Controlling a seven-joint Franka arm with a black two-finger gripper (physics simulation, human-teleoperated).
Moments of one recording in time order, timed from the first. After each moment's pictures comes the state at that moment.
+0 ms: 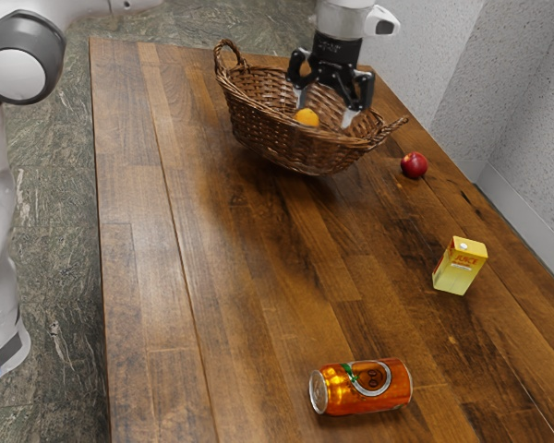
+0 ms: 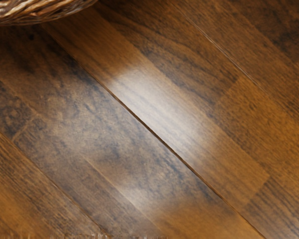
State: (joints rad) arm -0.08 0.01 0.07 -1.34 0.01 1.47 -0.69
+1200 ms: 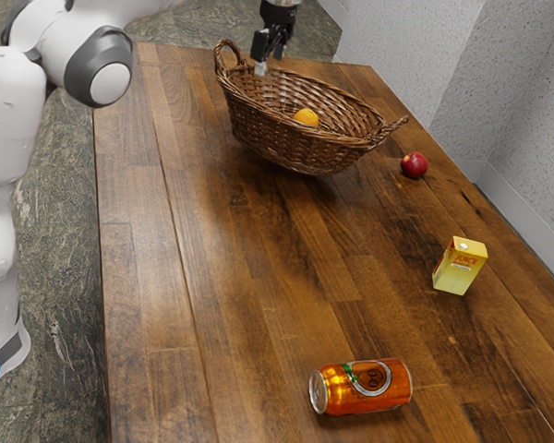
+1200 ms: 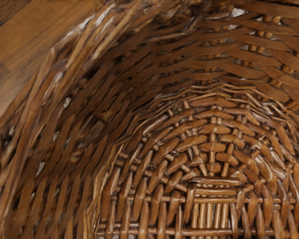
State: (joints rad) arm 0.15 0.26 0.43 -1.19 -0.09 1.52 -1.86
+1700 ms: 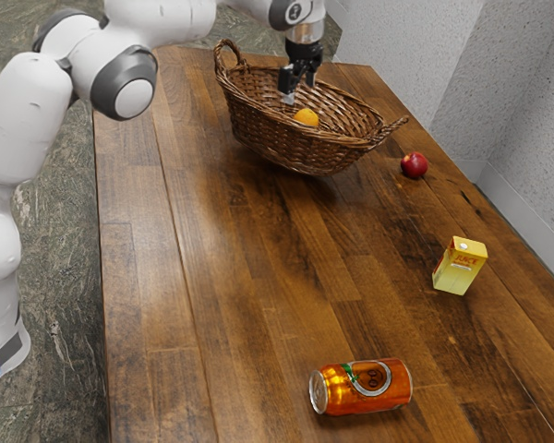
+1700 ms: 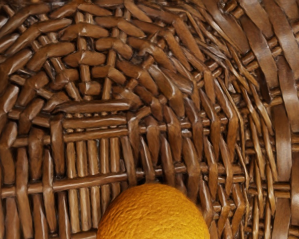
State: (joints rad) arm 0.29 0.42 0.27 -1.18 -0.14 1.85 -1.75
